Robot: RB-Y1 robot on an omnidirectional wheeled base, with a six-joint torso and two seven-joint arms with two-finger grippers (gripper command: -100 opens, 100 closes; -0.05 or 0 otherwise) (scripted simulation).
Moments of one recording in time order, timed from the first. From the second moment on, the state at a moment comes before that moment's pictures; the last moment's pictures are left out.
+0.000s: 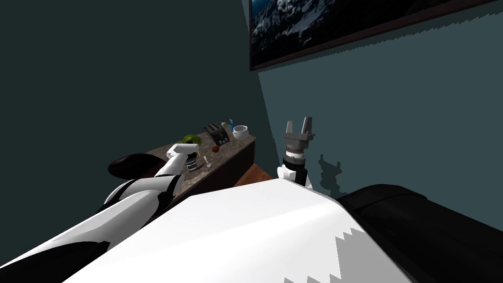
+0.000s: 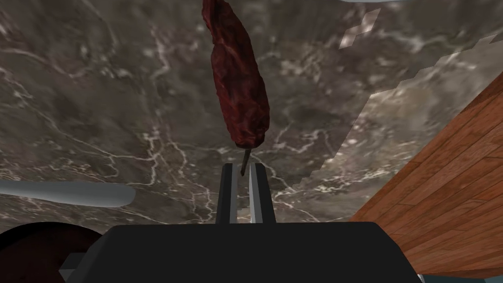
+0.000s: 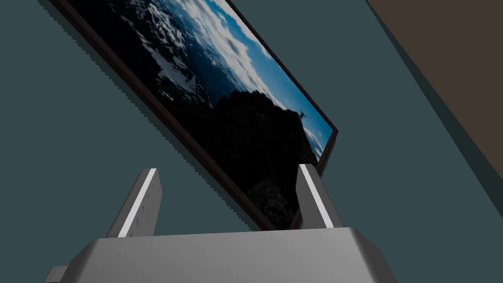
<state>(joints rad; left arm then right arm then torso) -0.65 0.60 0.01 -0.83 0.19 1.70 0.51 0.47 0.01 0.02 -2.40 0.02 -0.65 -0.10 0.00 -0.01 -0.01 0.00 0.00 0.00</state>
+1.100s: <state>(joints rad) -0.74 0.43 0.26 -0.84 -0.11 1.62 0.20 0.47 0.01 0.02 -2.40 0.02 -0.65 -0.10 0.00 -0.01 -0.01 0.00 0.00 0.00</state>
